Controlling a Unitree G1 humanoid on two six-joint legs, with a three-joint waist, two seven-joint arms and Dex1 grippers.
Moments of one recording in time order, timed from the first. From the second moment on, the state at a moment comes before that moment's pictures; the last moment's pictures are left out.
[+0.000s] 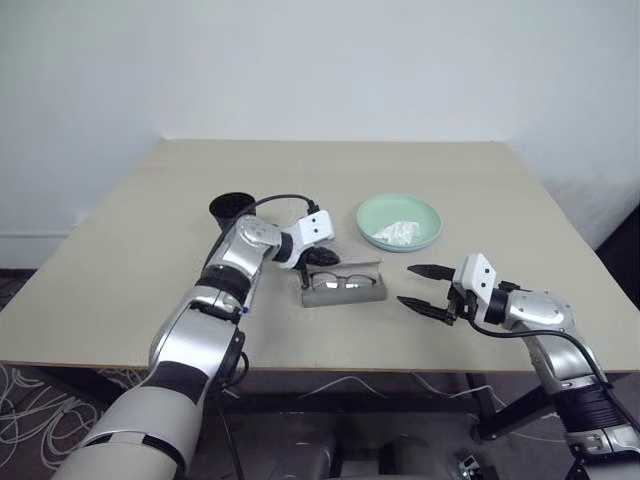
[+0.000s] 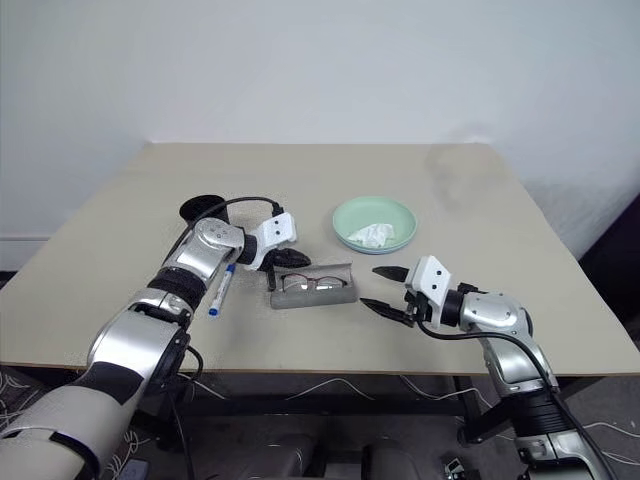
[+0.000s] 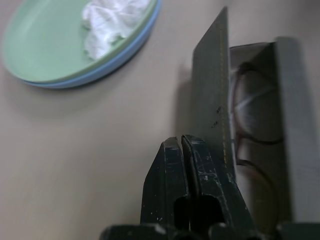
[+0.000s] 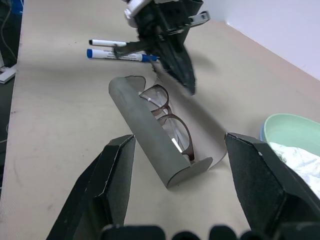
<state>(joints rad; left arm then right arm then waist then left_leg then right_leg) -0.99 0.33 -0.25 1.04 0.15 -0.08 -1.18 -0.25 -0.54 0.09 0.03 0.23 0.00 1.00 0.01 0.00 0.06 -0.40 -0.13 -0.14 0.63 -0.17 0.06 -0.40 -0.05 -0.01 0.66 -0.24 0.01</state>
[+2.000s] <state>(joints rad) -0.65 0.34 0.06 0.39 -0.01 0.93 -0.33 -0.26 -0.48 0.15 0.08 0.23 -0.04 0.99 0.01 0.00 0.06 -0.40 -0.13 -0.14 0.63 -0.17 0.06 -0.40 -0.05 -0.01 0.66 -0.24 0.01</state>
